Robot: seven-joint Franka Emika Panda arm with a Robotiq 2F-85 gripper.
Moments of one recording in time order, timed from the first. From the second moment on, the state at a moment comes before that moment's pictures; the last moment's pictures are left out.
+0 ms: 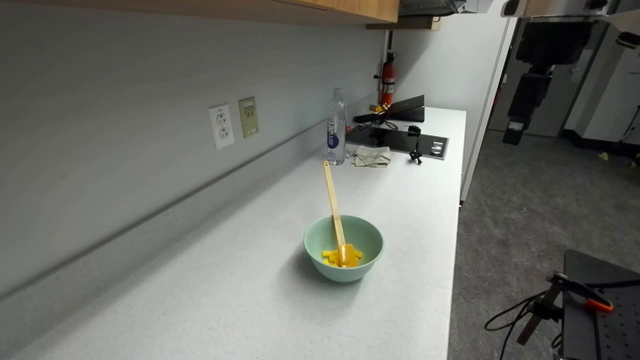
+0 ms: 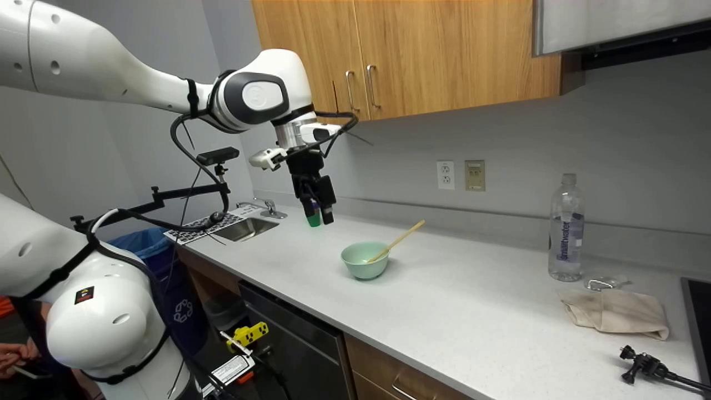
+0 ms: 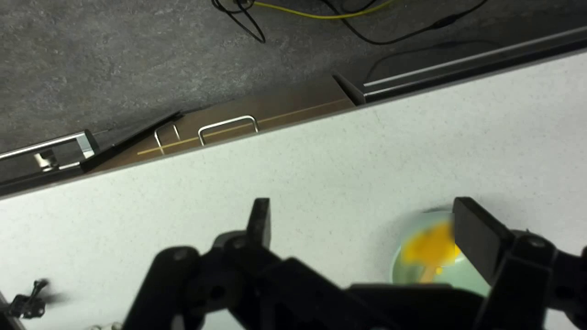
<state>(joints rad) 0.01 -0.55 0.05 -2.47 -0.03 1.95 0.10</state>
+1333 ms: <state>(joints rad) 0.02 -0.33 0.15 -2.32 -0.03 2.15 0.35</state>
